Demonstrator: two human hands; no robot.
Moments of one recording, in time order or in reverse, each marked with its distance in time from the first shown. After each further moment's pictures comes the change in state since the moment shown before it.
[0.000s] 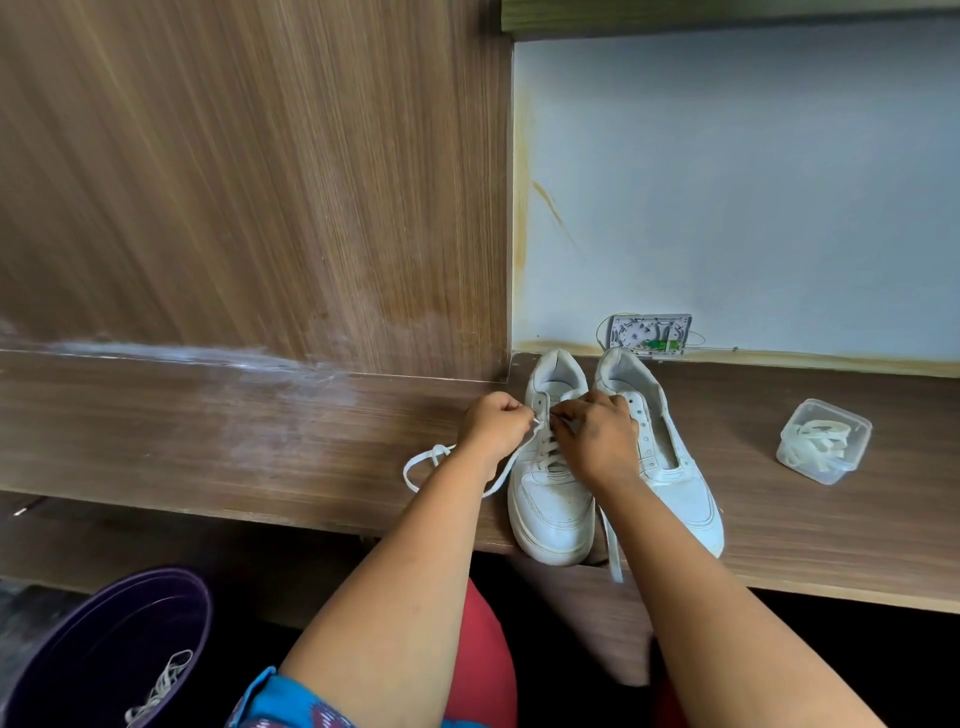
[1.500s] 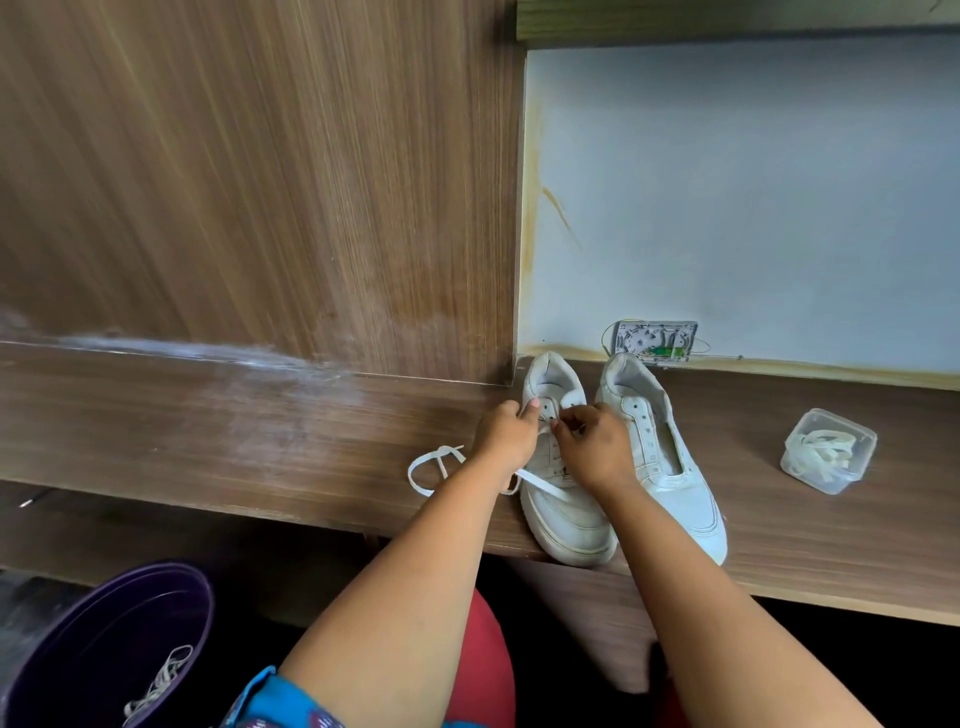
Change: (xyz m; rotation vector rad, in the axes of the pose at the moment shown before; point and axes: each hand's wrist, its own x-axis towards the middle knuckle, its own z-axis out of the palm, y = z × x) left_hand -0.012 0.002 0.007 0.101 -0.002 0.013; right_hand 0.005 0.004 0.017 0.255 0.029 0.060
